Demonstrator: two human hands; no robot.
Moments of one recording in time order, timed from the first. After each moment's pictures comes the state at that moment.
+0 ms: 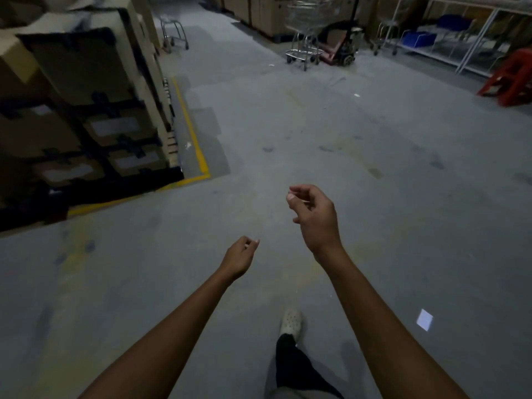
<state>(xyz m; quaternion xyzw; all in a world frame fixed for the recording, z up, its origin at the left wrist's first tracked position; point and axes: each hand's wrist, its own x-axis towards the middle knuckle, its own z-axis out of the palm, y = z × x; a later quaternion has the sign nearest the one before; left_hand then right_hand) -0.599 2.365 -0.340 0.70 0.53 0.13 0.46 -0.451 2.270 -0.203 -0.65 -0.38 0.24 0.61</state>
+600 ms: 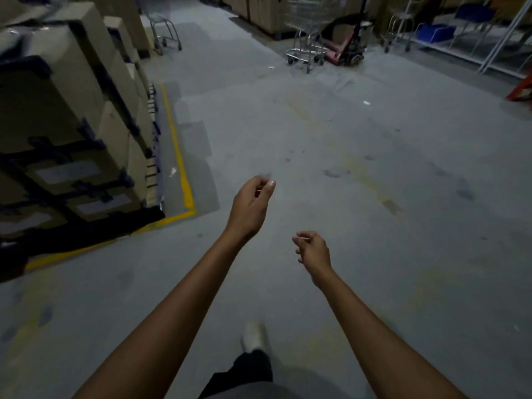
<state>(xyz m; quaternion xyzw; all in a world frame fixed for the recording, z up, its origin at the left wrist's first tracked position) -0.280 2.761 -0.204 0.71 0.40 0.36 0.46 -0.150 2.667 -0.327 -0.75 -0.23 0.38 0.49</state>
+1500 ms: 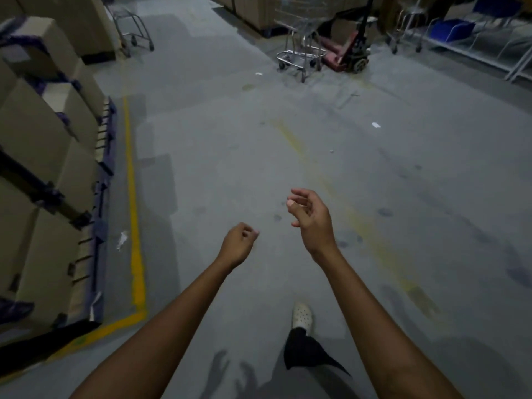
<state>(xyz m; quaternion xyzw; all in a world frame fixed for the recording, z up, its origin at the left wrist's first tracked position) 0.127 3.419 -0.344 0.69 0.54 0.17 0.46 0.282 3.324 -0.268 -0.65 -0.34 0.31 0.60</state>
